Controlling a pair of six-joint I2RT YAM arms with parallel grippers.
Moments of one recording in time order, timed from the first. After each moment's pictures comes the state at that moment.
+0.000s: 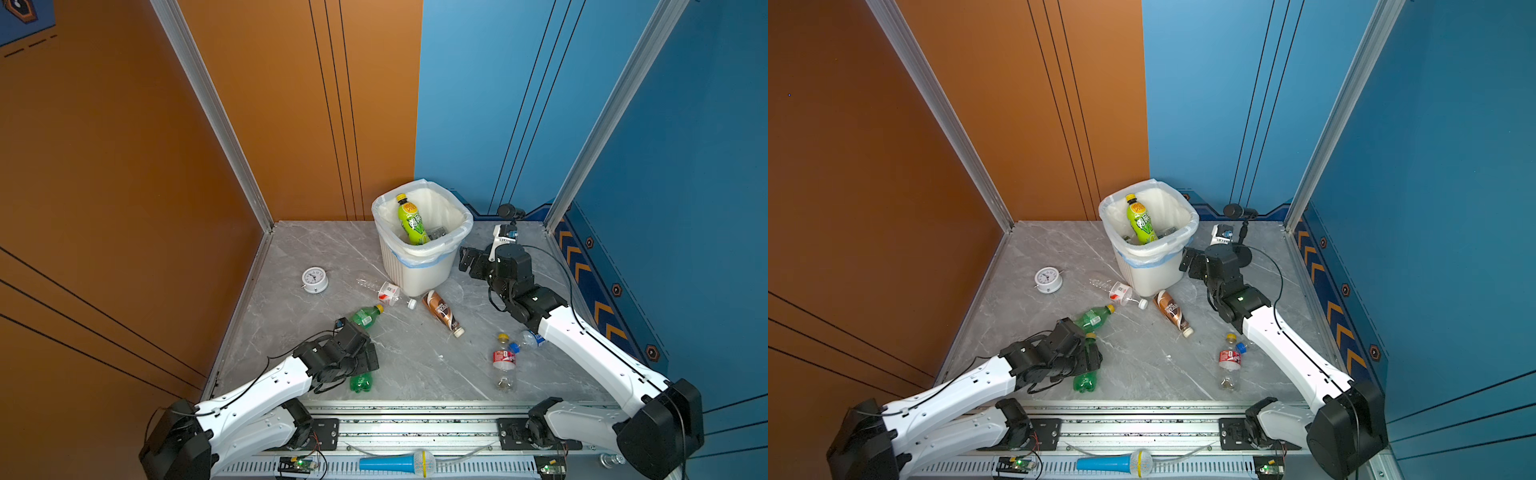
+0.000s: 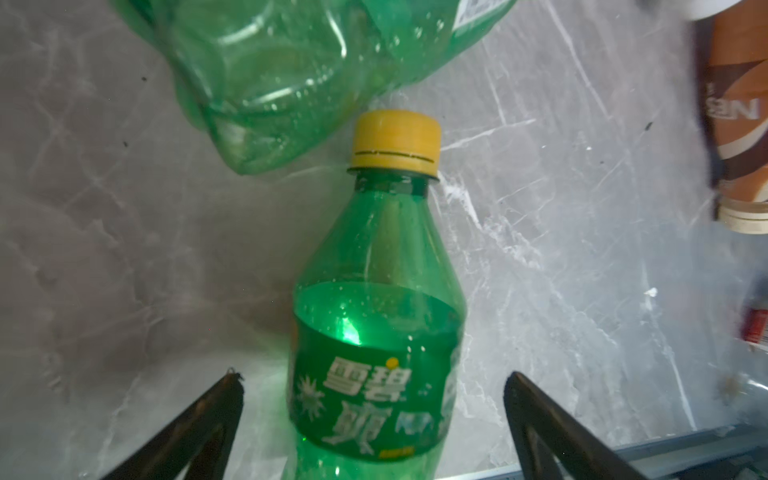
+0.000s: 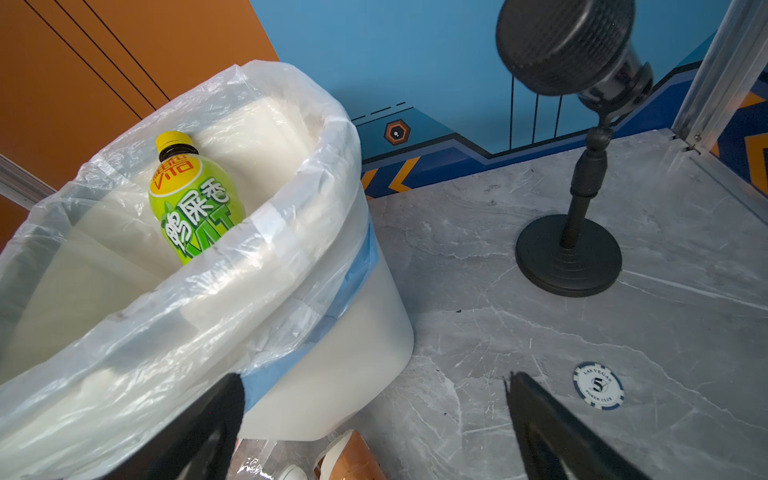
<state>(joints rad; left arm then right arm) -0.76 1.02 0.52 -0.63 -0.06 -0.99 0.45 1.23 1.00 -0.16 0.27 0.47</state>
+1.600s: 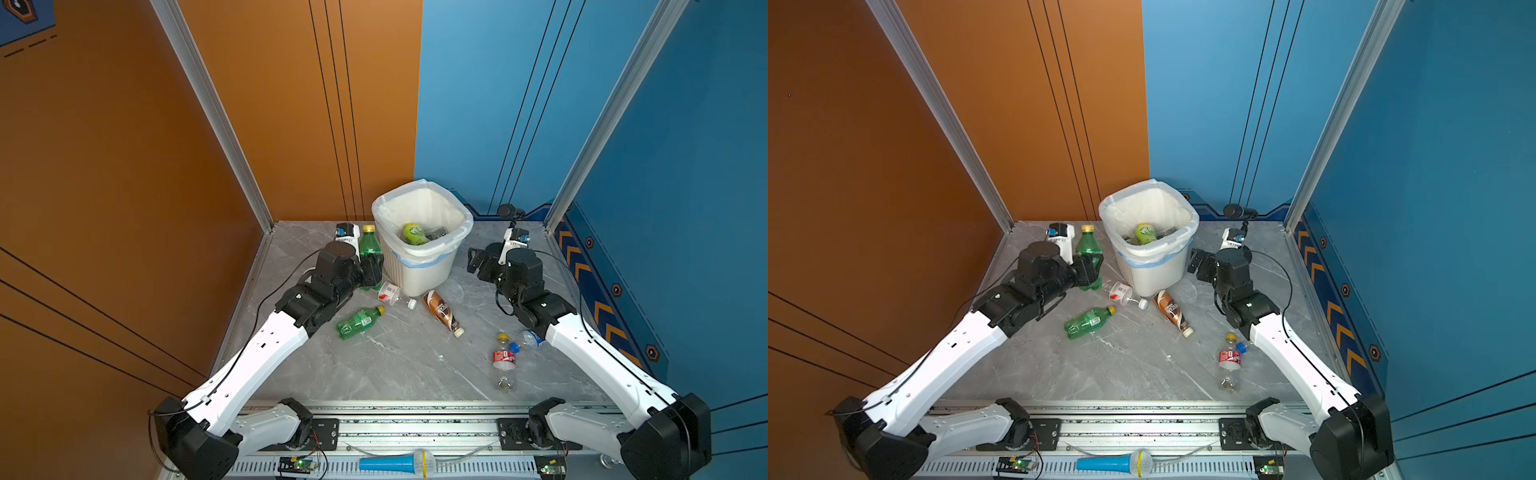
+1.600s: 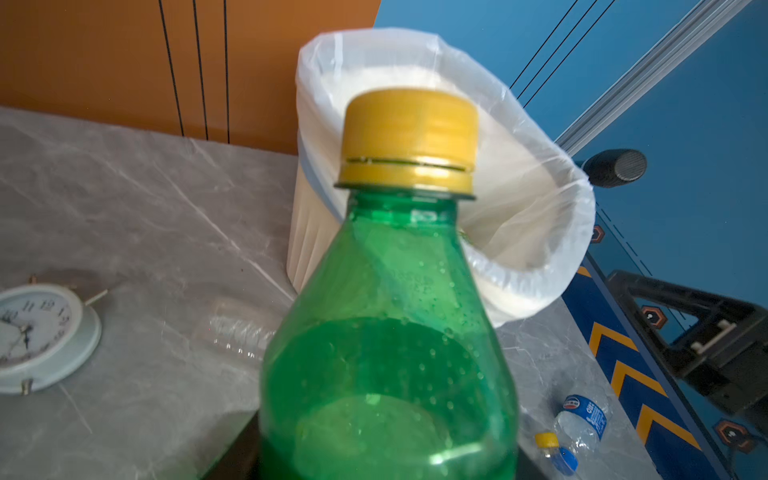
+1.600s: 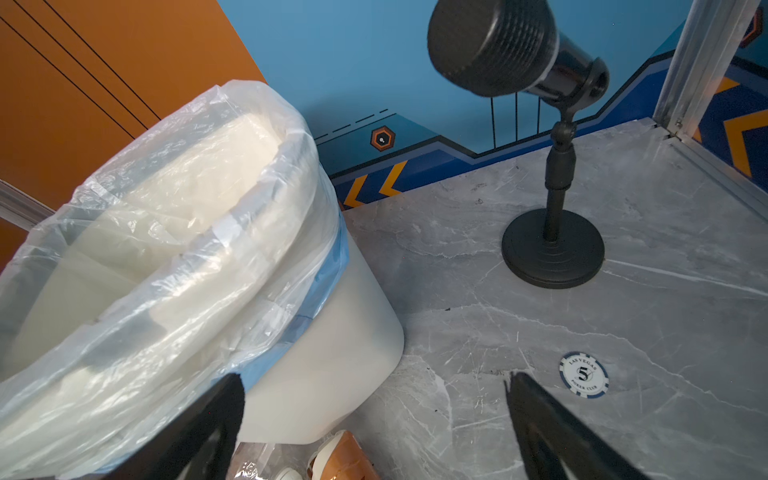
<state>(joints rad) -0.55 1.20 1.22 -0.39 -0.12 -0.48 0.39 1.15 0.93 -0.14 0.24 0.50</state>
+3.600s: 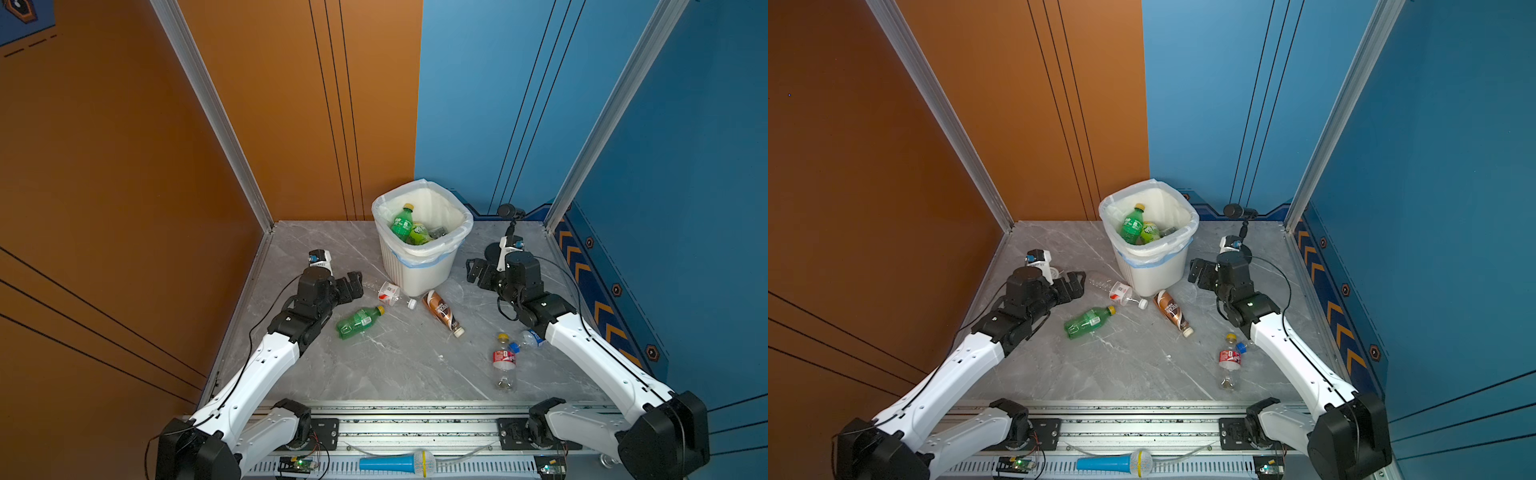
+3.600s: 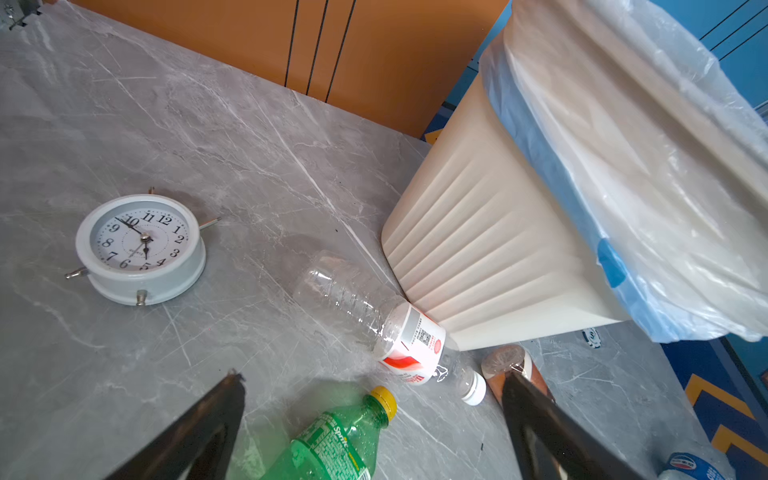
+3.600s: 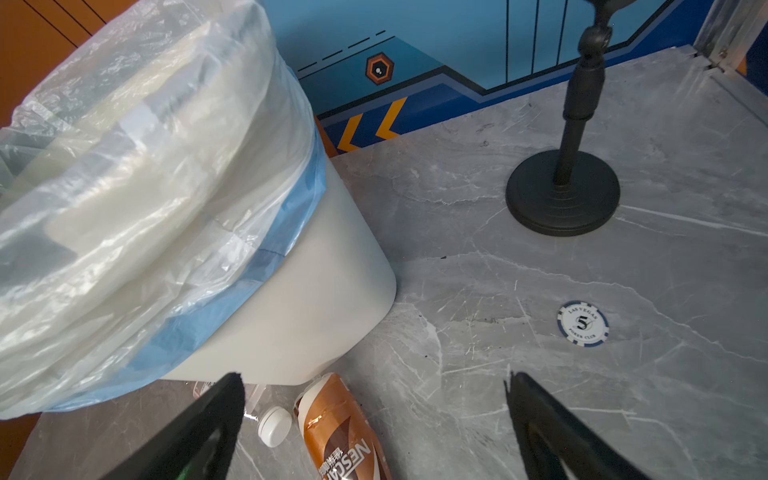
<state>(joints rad) -0.33 1.03 0.77 -0.21 -0.07 -0.53 0.37 1.18 0.91 -0.23 0.11 0.50</state>
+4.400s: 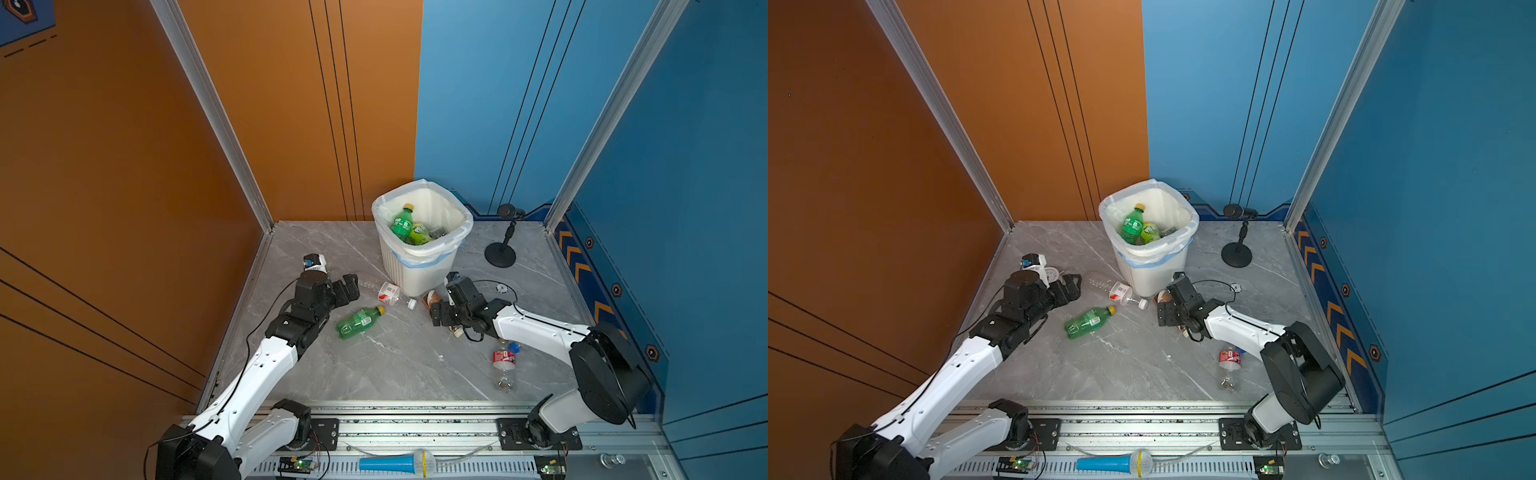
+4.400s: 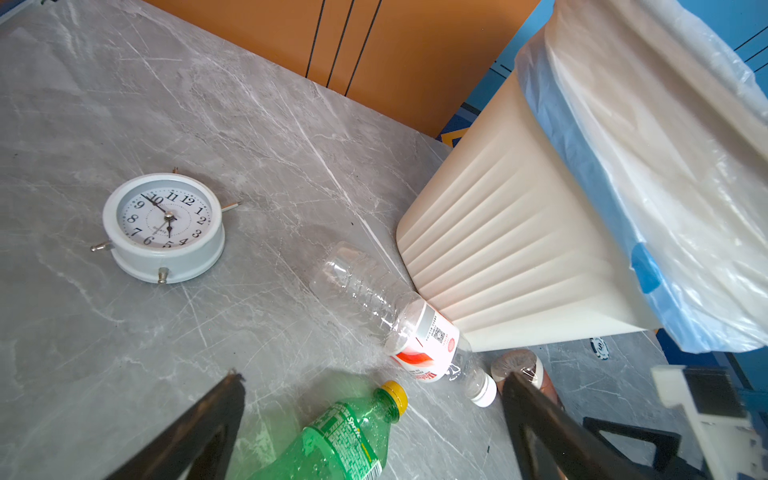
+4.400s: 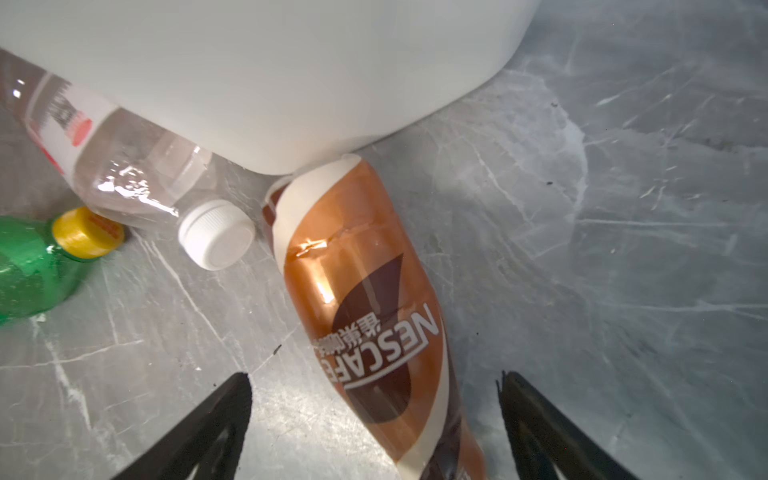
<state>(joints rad) -0.30 1.00 0.73 -0.22 -0.08 -0.57 0.62 1.56 0.86 -0.25 0.09 0.43</state>
